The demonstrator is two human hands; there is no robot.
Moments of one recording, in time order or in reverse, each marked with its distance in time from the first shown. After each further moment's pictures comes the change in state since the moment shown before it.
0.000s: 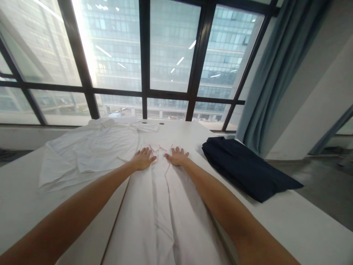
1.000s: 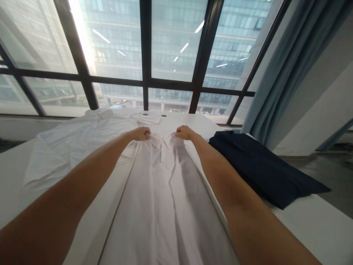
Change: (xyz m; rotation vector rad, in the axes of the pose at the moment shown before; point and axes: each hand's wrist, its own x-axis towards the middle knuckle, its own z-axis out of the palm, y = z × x) left_hand 0.104 -0.079 -0.042 -0.184 0.112 0.214; right_hand 0.077 0.021 -0.074 -0.097 0.250 -0.365
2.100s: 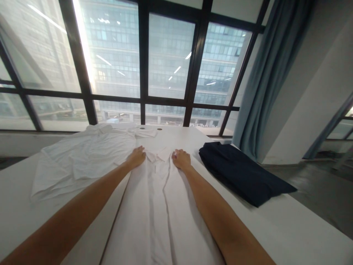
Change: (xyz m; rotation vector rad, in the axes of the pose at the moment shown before) left_hand -0.066 0.055 0.037 0.167 0.166 -0.276; right_hand -0.087 -0.029 0.047 -0.002 0.206 0.306
